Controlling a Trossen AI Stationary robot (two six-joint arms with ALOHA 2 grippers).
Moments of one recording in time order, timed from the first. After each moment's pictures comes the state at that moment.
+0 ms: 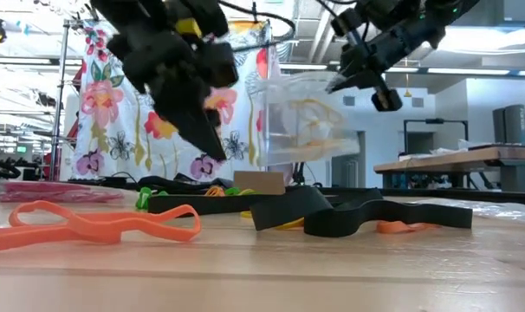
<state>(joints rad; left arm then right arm) 0.00 1.58 0.87 -0.16 0.18 -0.06 -0.41 1.28 0.89 -0.26 -0.38 1.00</state>
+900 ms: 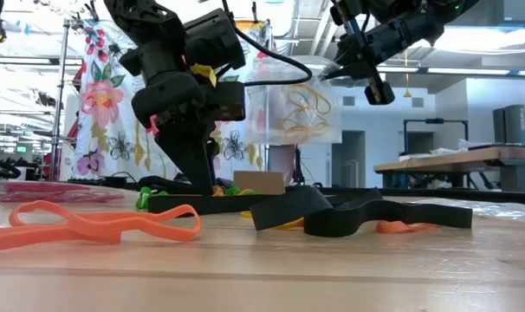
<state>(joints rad) -0.01 1.75 0.95 -0.26 0.16 -0.12 -0.39 1.27 0.89 -0.18 -0.39 1.01</state>
